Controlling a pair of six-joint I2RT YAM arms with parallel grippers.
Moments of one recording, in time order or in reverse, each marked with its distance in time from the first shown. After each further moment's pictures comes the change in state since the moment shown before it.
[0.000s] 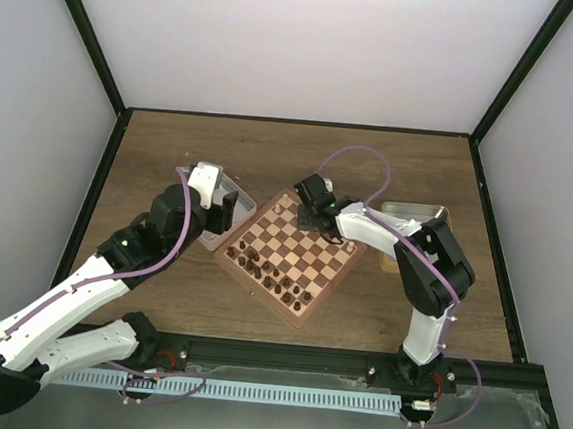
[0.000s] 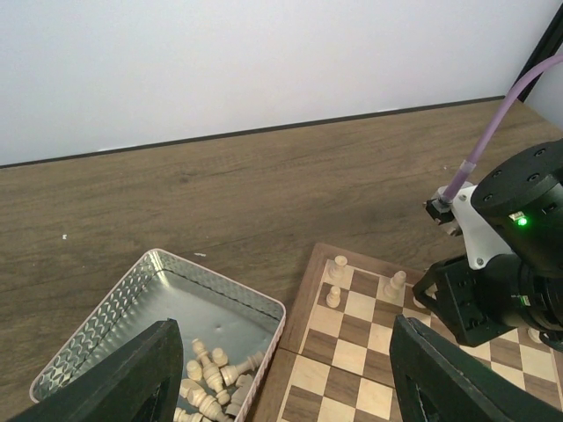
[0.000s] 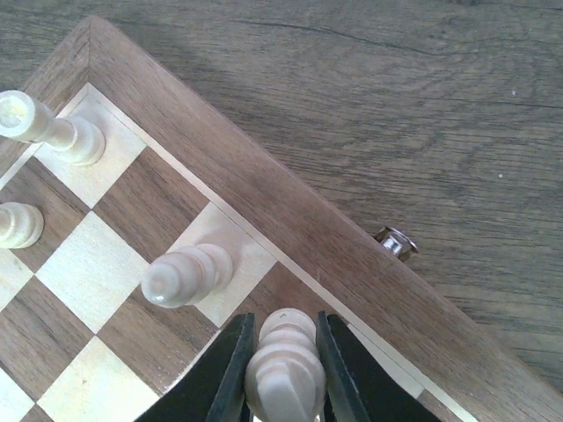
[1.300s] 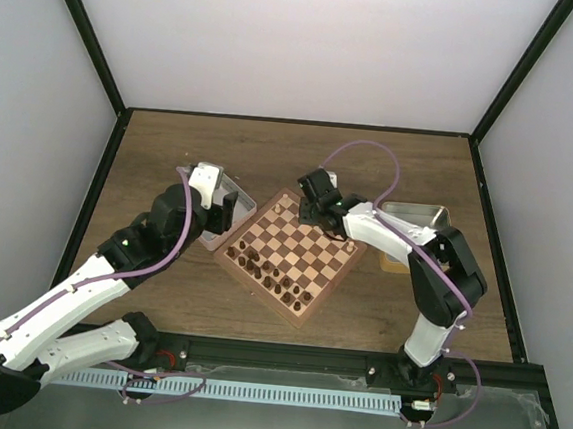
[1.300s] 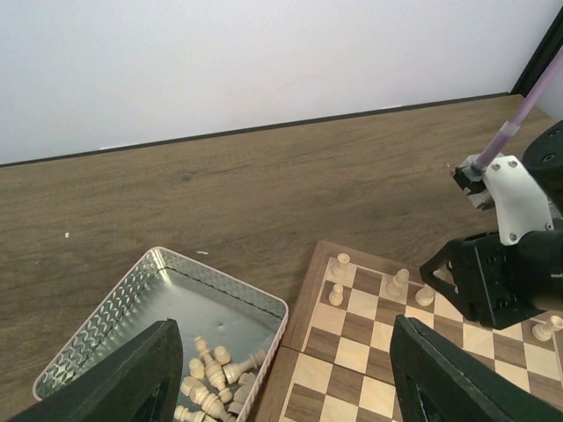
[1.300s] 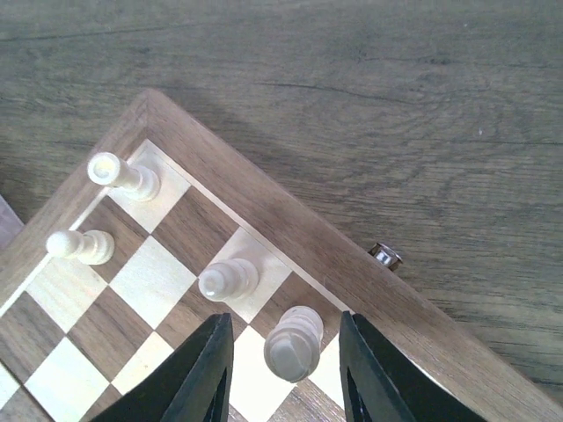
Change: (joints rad) left arm 0.000 0.002 0.000 -0.003 -0.003 0.002; right arm 0.000 -0.075 0.000 0.000 0.004 0.027
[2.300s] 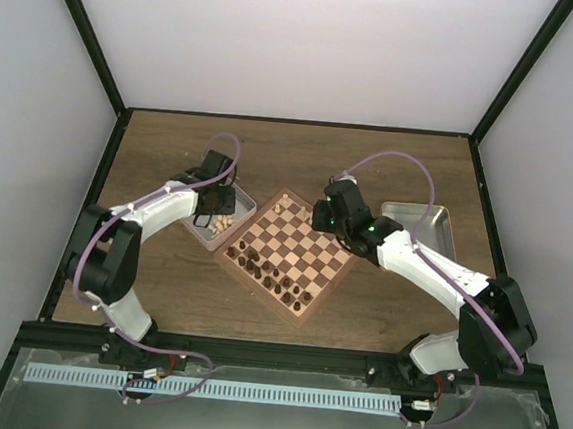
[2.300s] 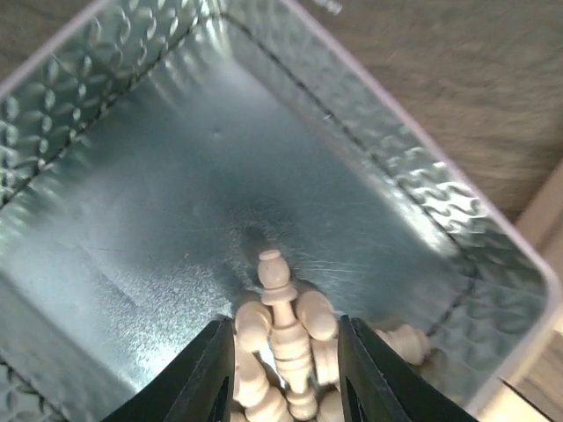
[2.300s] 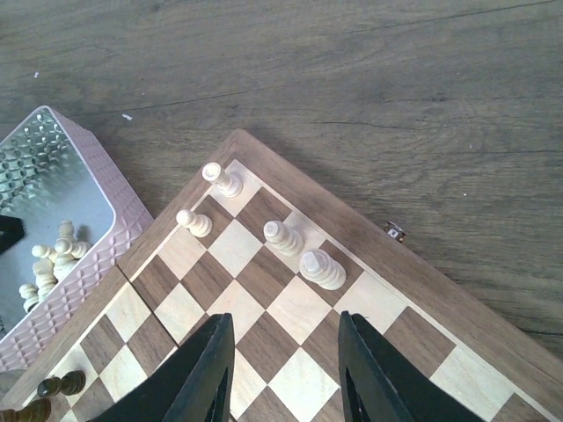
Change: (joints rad) left arm 0.364 0.737 0.171 -0.066 0.256 -0.196; right arm 0.000 -0.350 -0.232 0.116 -0.072 0.033
